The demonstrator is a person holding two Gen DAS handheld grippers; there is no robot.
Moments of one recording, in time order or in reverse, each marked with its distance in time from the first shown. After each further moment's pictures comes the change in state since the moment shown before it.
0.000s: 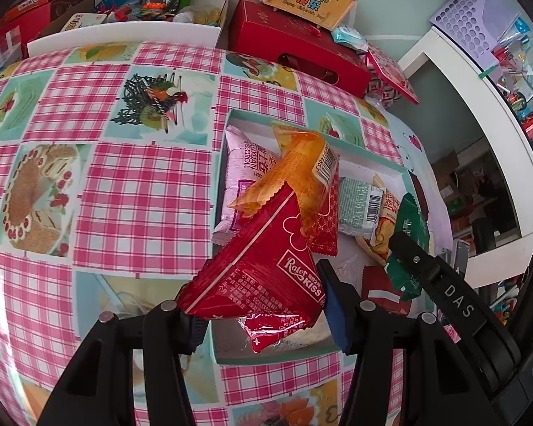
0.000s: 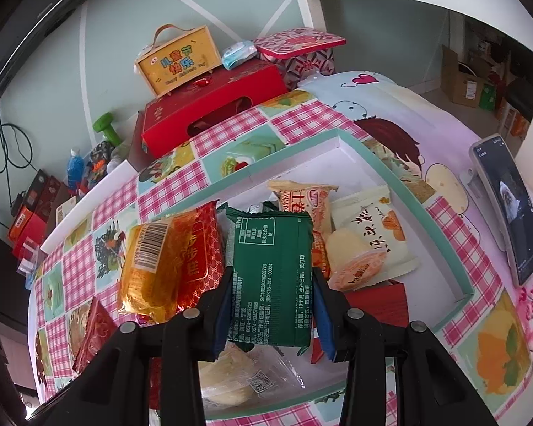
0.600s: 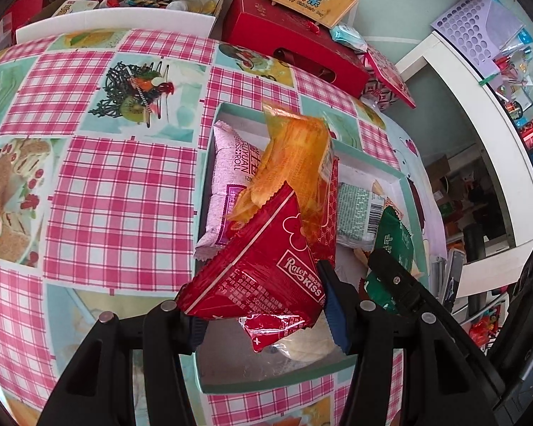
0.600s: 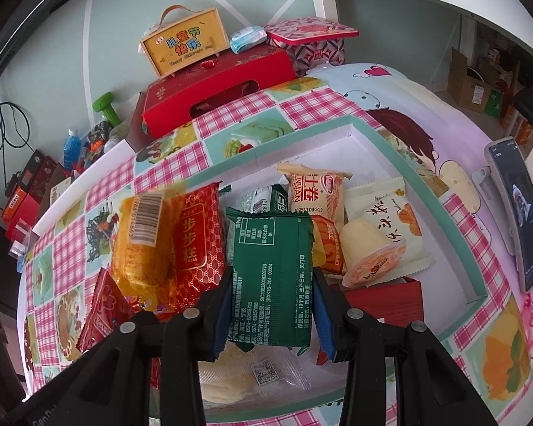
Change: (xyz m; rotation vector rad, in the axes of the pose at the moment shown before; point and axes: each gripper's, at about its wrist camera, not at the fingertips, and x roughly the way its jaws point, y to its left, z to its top) left arm 0.025 0.004 0.007 -0.026 0.009 -0.054; right arm 0.018 0.009 -0.005 -0.050 0.043 -0.018
